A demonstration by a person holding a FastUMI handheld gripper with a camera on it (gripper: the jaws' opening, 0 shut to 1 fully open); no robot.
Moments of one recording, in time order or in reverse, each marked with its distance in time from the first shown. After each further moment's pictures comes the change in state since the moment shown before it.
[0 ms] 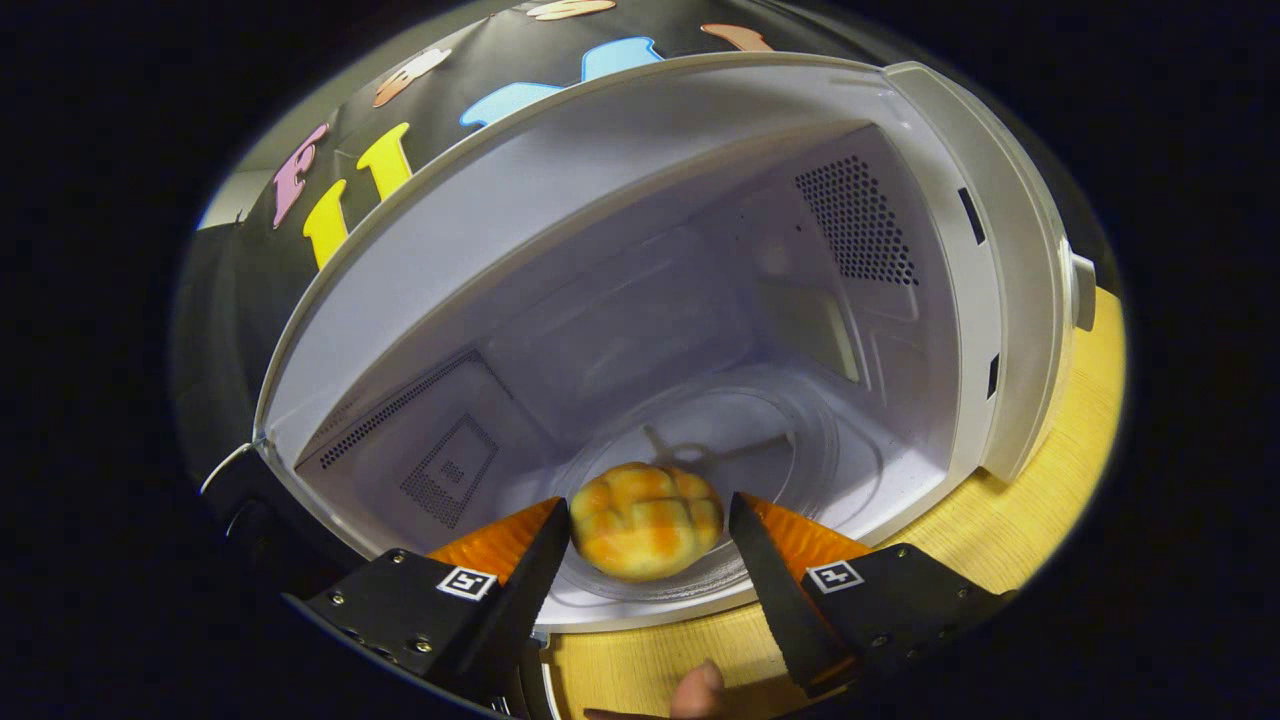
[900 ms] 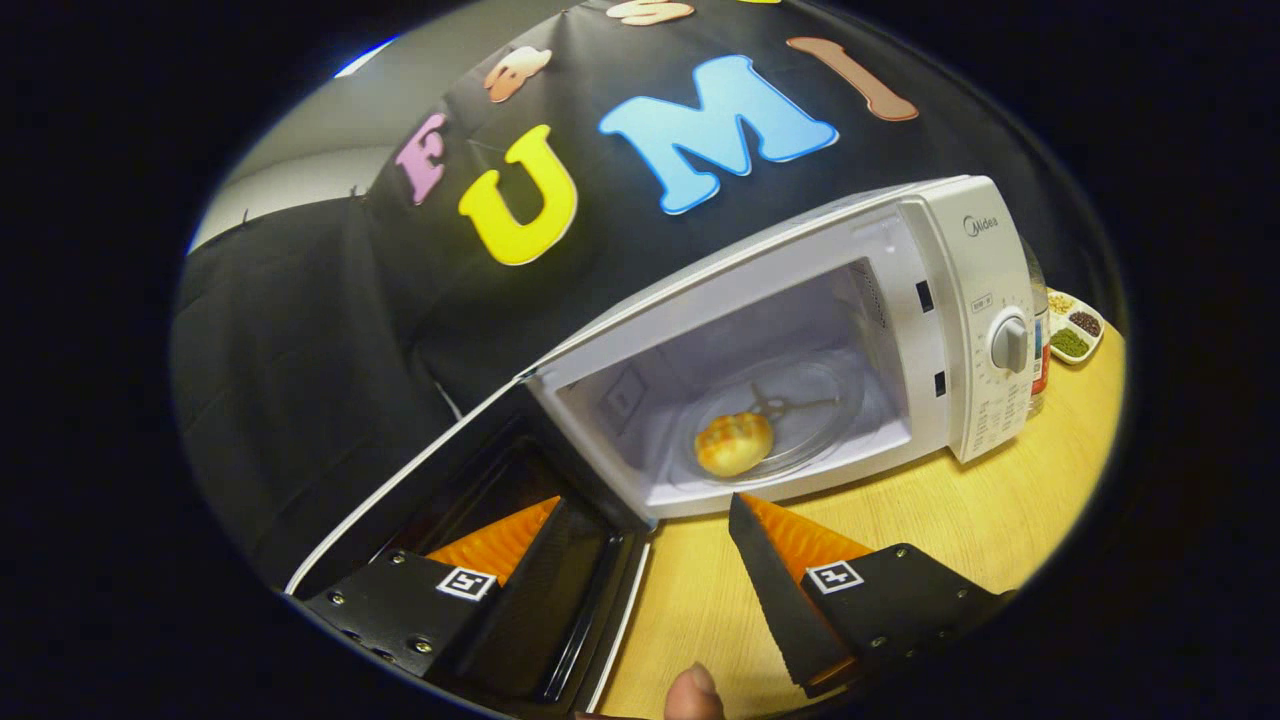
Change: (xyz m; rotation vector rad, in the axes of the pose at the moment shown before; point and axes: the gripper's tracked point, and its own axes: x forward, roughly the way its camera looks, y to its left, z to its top) arm -0.197 0.037 -0.014 -0.136 0.145 0.389
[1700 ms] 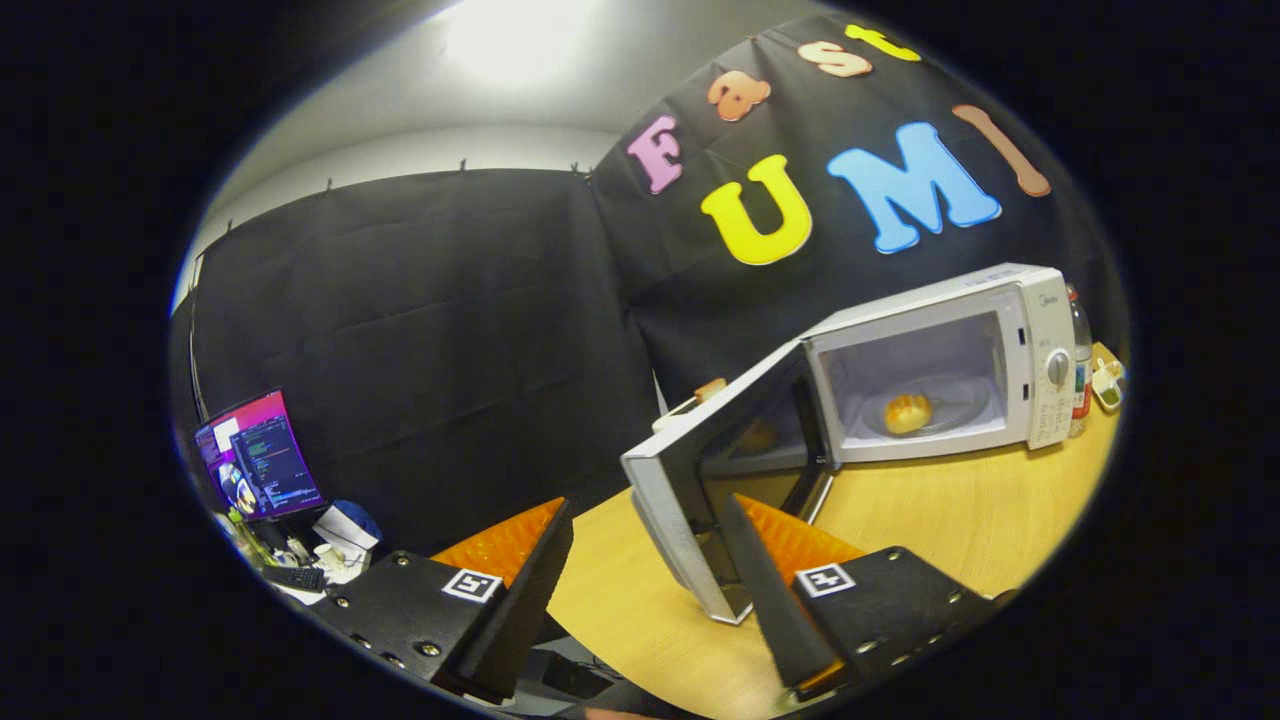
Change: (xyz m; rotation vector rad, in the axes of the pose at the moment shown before) arm -0.186 0.165 -0.091 -0.304 -0.029 0.465
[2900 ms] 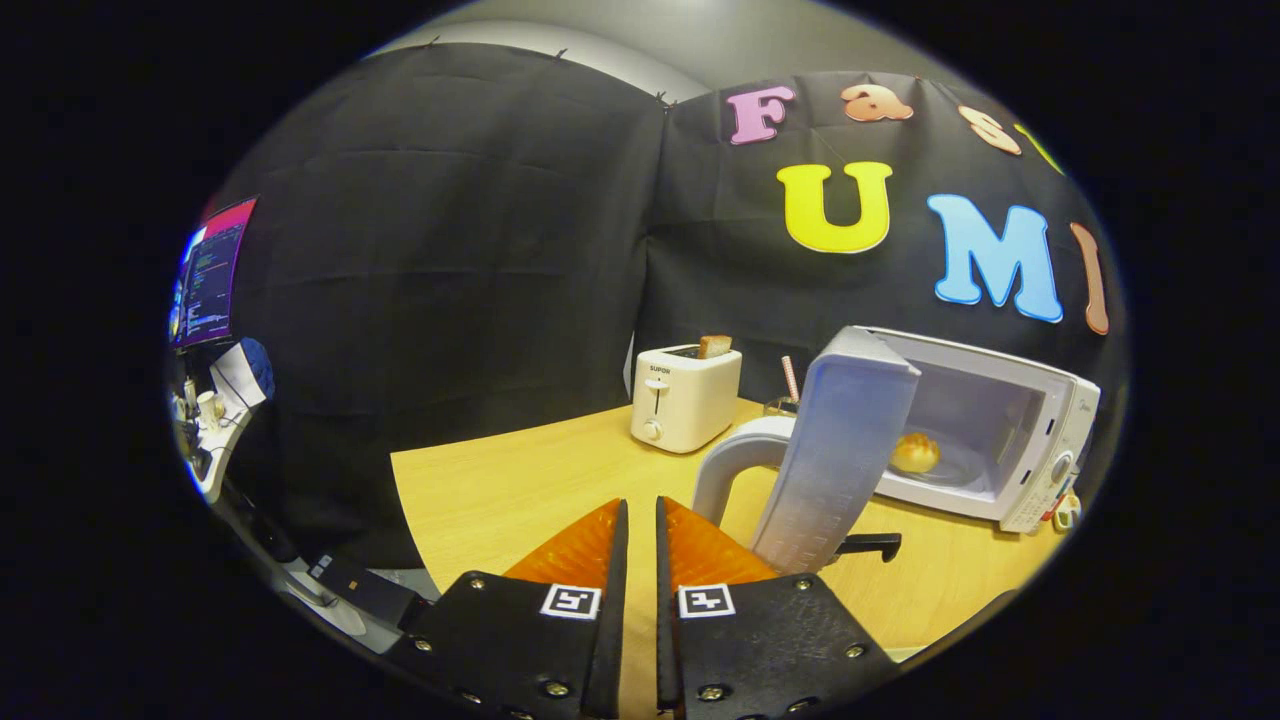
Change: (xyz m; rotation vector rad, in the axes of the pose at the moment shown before) arm 0.088 -0.014 -0.059 -0.369 0.150 -0.187
